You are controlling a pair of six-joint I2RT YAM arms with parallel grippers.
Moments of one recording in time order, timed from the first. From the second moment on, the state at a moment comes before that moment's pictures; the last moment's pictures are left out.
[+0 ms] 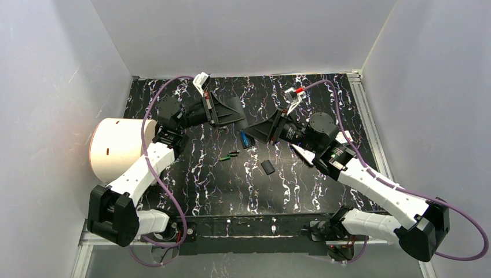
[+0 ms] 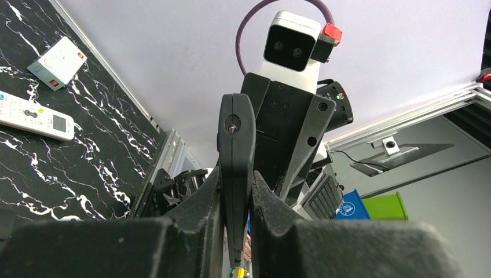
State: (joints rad) left arm -0.37 1.26 0.92 0.58 0.94 -1.31; right arm 0.81 1.06 0.92 0.23 -0.33 0.85
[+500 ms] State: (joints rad) left arm -0.37 1.27 0.93 0.58 0.93 -1.30; right arm 0.81 1.08 0.92 0.17 -0.38 0.78
